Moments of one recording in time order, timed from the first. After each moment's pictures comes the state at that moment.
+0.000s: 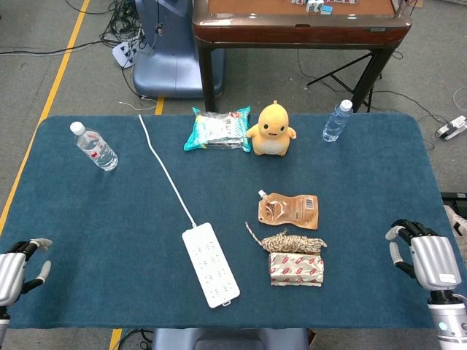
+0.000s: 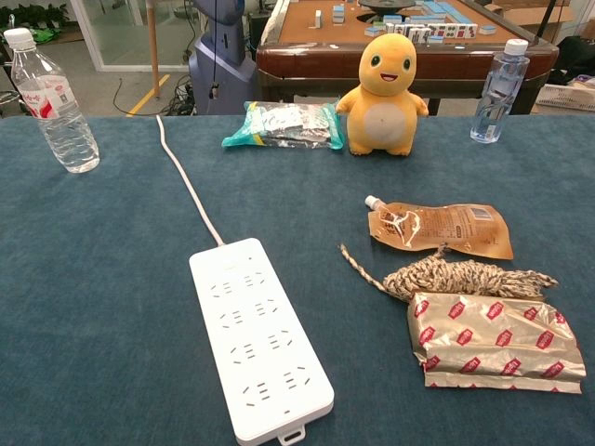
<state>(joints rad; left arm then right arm) -0.07 -1.11 -0.02 -1.59 1.49 1.48 0.02 0.07 -1.13 0.05 -1.66 -1.53 1.51 -0.07</state>
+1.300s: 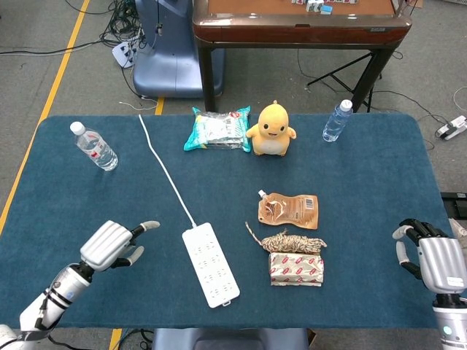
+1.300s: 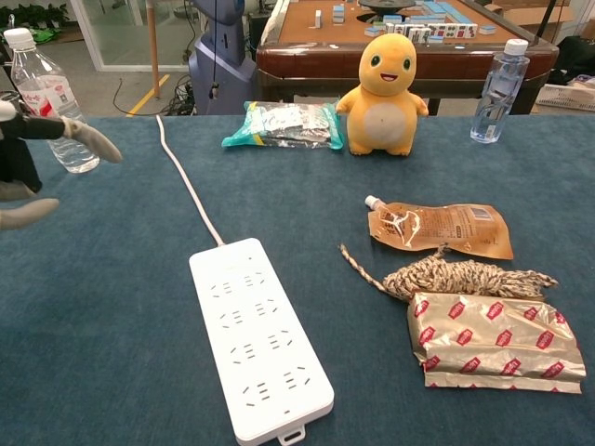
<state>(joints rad) -0.48 -1.11 -0.06 -1.75 1.68 1.05 -0.03 0.04 -1.11 0.07 -1.72 -1.52 1.55 -0.12</state>
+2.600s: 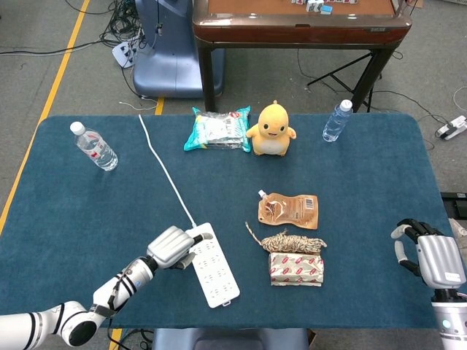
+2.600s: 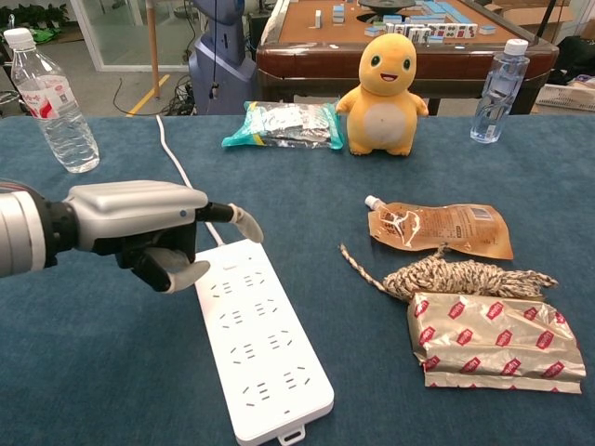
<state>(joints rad) -0.73 -1.40 -0.09 -1.73 1.29 0.78 0.32 0.06 -1.14 0.07 -1.62 -1.49 1.49 -0.01</state>
